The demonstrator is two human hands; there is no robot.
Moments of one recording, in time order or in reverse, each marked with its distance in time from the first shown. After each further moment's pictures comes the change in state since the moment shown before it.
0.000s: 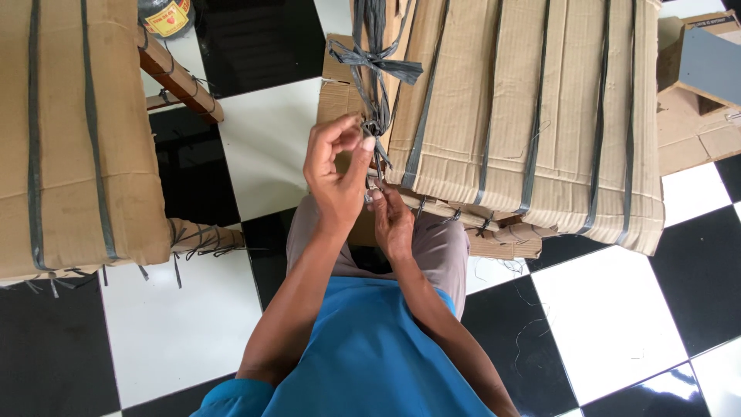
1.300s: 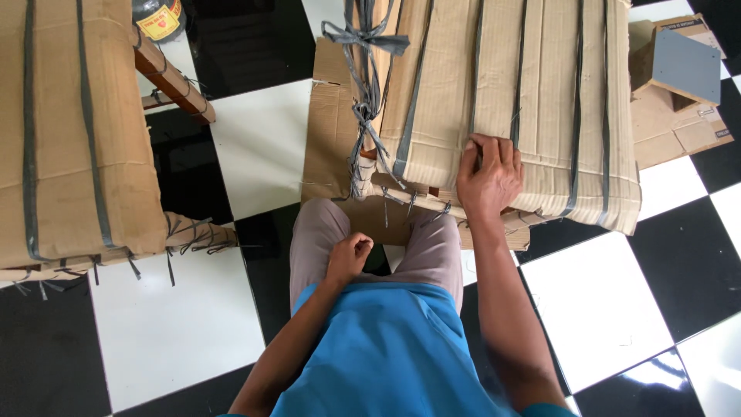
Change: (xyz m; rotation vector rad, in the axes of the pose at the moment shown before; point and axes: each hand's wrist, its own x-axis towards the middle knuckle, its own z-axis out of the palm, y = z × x) left_hand -0.258 -0.144 -0.099 0.576 -0.717 -0.809; right_hand 0.089 -0.040 -0.144 -1.015 0.460 -0.645
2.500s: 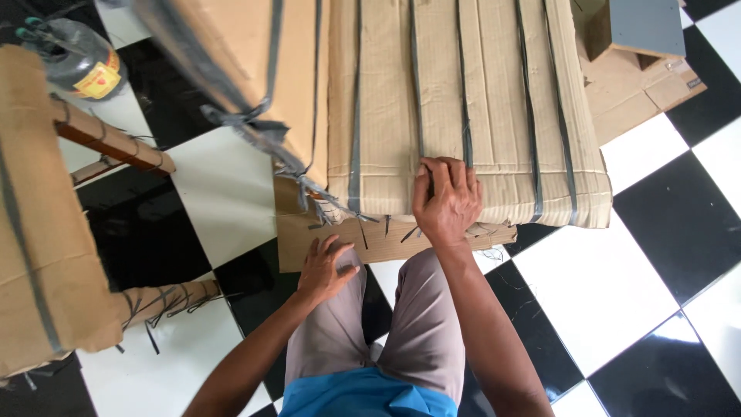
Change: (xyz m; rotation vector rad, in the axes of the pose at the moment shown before) left_hand 0.051 0.030 -0.036 0.621 -0.203 0.192; right_hand 0.005 -0.004 -0.002 -0.051 -0.003 0.044
